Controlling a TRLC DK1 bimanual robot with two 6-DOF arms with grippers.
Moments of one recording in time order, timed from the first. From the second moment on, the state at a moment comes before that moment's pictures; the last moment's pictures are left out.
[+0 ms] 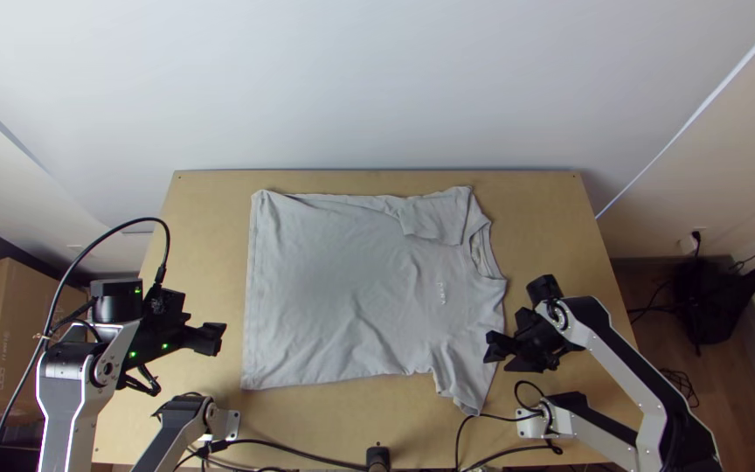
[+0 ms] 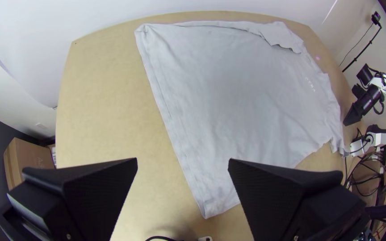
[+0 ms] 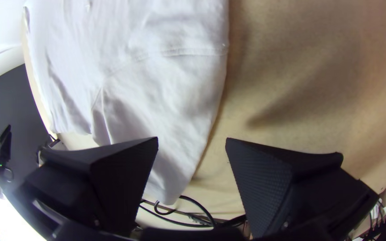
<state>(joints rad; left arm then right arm) 0.03 0.72 1.02 -1.28 0.12 0.20 0.18 1.16 0.59 -1.08 -0.43 0.32</state>
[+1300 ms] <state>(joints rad) -0.47 1.12 0.84 -1.41 -0.05 0.31 0.33 1.21 0.56 -0.91 -0.38 0.33</state>
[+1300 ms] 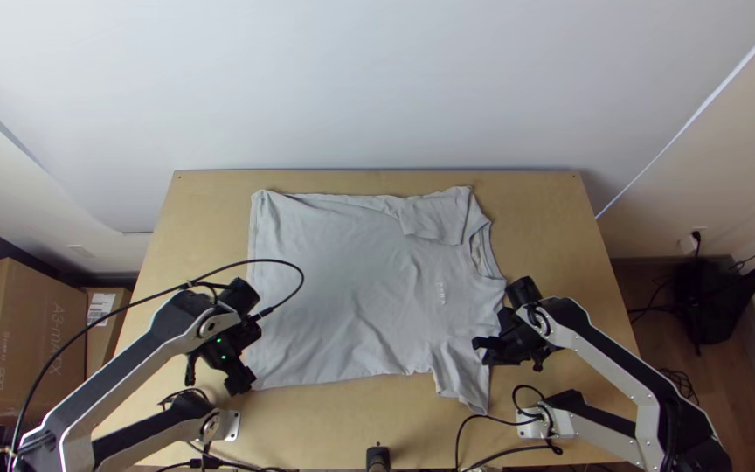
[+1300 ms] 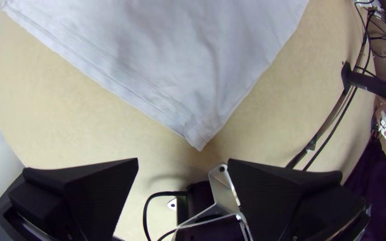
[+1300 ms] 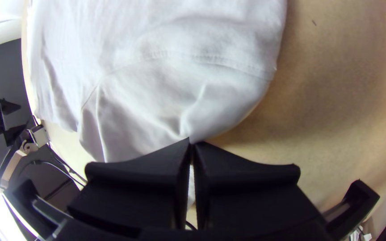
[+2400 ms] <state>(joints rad) -0.59 1.37 0.76 -1.28 -0.01 0.23 0.32 1.19 0.56 -0.90 -0.37 0.33</state>
